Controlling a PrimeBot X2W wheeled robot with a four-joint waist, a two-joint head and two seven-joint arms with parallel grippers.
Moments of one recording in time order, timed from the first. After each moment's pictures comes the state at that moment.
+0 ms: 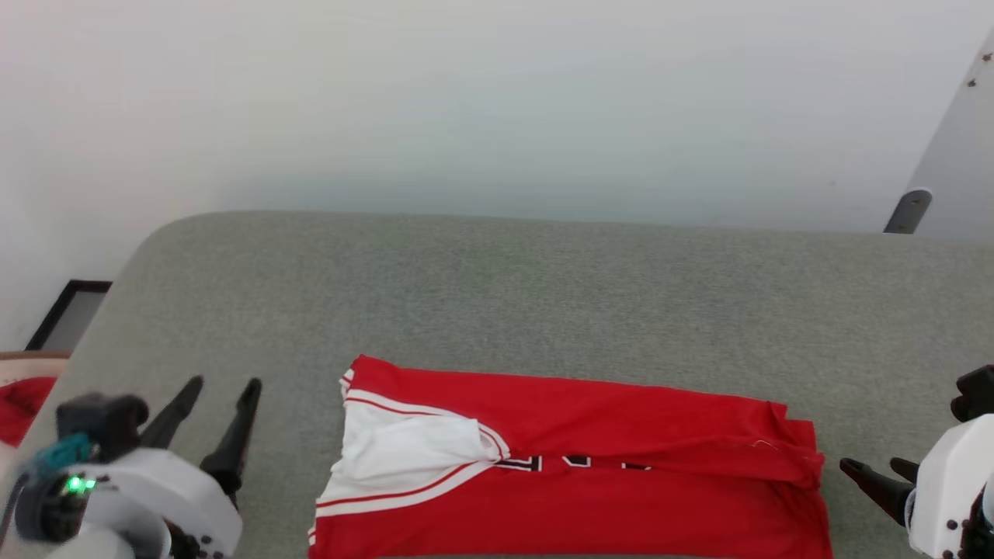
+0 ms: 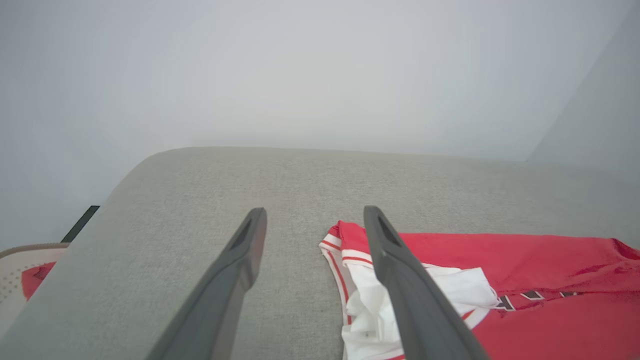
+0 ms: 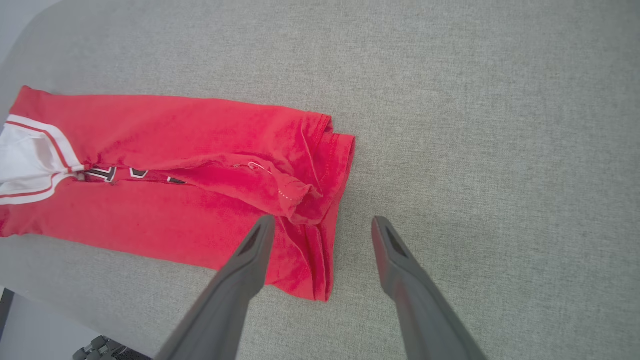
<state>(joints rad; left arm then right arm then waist) -0.33 0.90 -0.79 0.06 -1.15 0.27 -0.26 -0.11 -0.40 -0.01 0.07 0.65 0.13 0.83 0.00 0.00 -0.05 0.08</state>
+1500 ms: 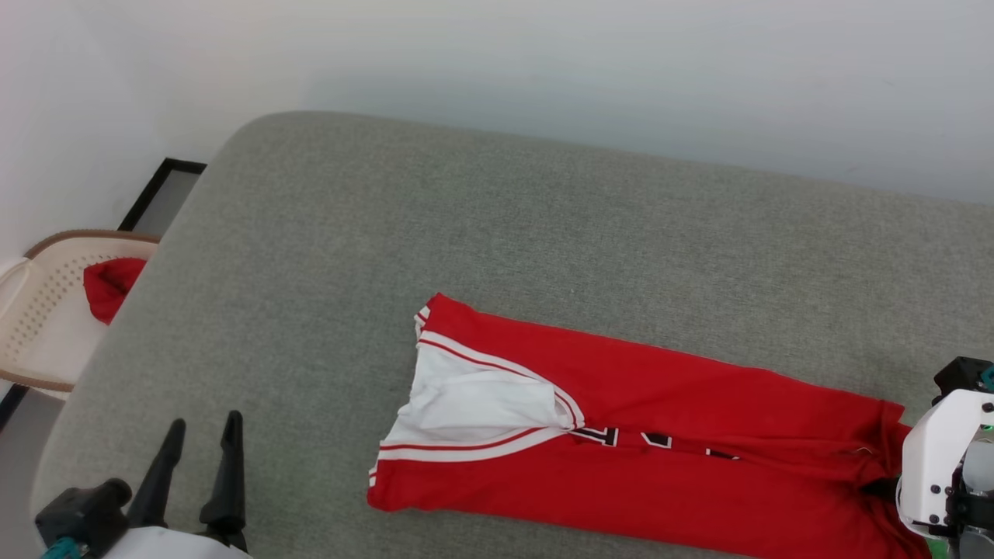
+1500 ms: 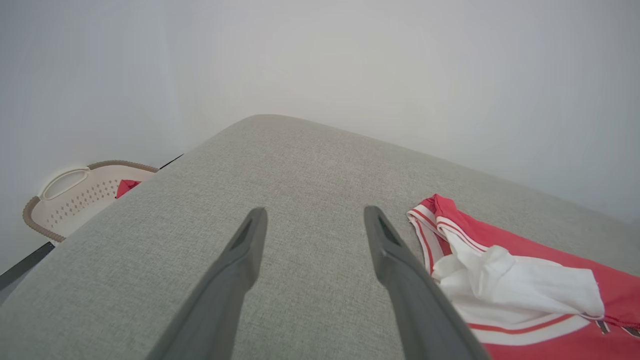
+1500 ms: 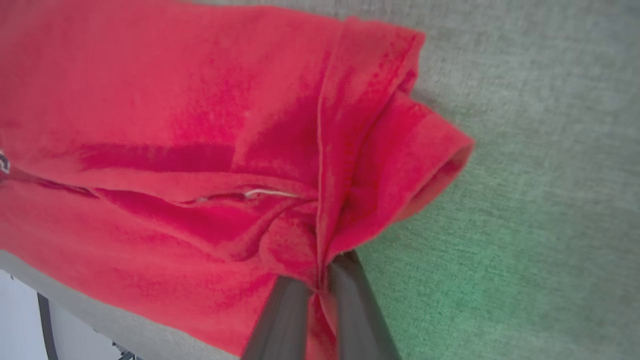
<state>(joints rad) 0.02 0.38 -0.08 0.17 -0.62 -0.03 -0.26 -0.30 -0.36 -0.02 0.43 0.61 0.13 0.97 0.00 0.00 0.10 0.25</state>
